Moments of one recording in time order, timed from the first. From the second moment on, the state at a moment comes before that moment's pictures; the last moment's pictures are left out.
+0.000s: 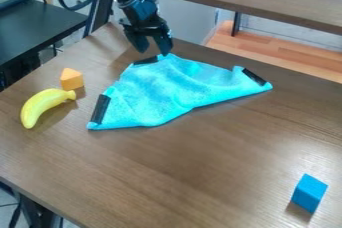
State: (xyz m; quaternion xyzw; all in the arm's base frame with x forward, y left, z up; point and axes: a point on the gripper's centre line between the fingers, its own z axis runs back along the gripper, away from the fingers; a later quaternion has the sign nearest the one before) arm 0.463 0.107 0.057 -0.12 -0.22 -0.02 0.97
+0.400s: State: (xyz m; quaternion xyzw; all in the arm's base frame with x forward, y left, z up) arm 0.461 0.107 0.032 -0.12 -0.19 -0.01 0.97
